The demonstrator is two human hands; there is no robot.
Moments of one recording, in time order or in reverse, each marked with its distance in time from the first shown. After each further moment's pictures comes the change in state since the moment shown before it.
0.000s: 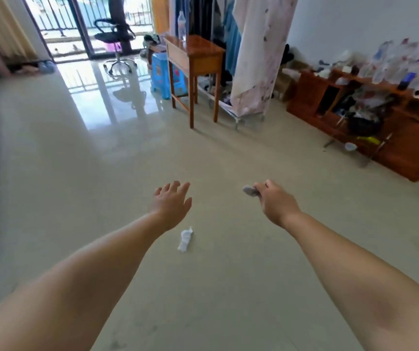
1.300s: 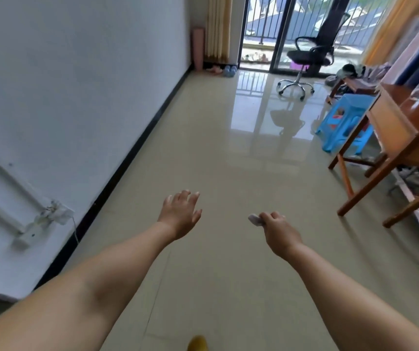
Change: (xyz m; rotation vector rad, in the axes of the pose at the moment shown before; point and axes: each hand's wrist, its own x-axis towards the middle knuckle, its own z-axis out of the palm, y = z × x) left_hand 0.441 -0.488 -0.041 -0.022 0.010 -0.725; right_hand 0.726 -0.353 0.180 0.040 -0.316 -0.623
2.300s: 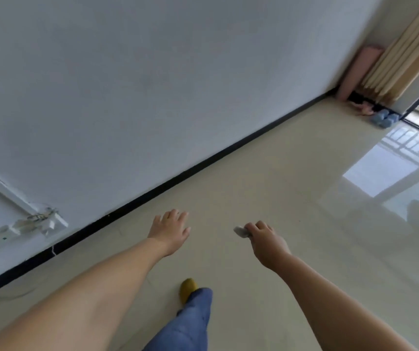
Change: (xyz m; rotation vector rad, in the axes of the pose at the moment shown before) left_hand 0.520 -0.238 0.015 -0.169 -0.179 -0.688; right_hand 0.735 -0.151 -0.007 -0.190 -0.318 -0.721
